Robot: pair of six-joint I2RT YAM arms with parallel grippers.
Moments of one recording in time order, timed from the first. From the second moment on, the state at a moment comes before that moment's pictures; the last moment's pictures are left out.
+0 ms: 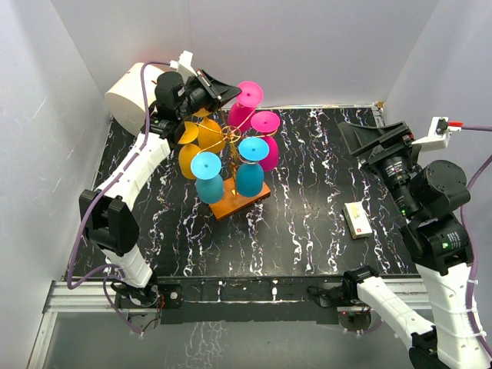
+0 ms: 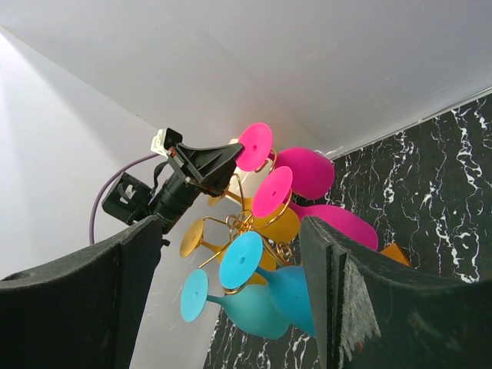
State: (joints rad) left arm -0.36 1.71 1.63 0.07 0.45 -1.05; right arm 0.29 0.73 1.31 -0.46 0.03 0.87
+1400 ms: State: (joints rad) left arm -0.36 1.62 1.62 -0.16 0.23 -0.84; right arm 0.29 0.73 1.31 -0.46 0.03 0.87
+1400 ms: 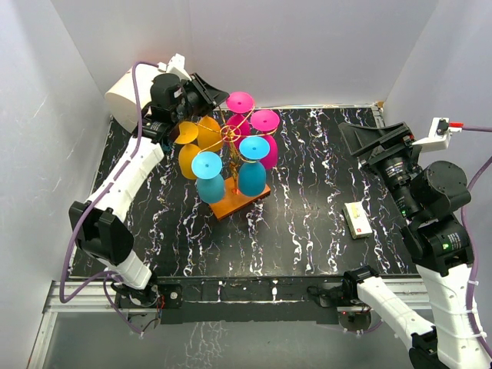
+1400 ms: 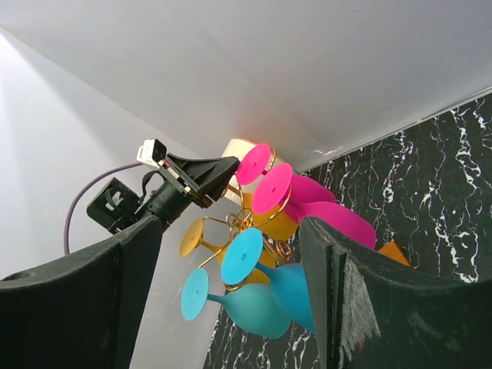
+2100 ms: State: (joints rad) left arm -0.36 1.56 1.69 -0.28 0.22 -0.70; right arm 0.29 0.75 1.22 -0.44 -0.01 0.87
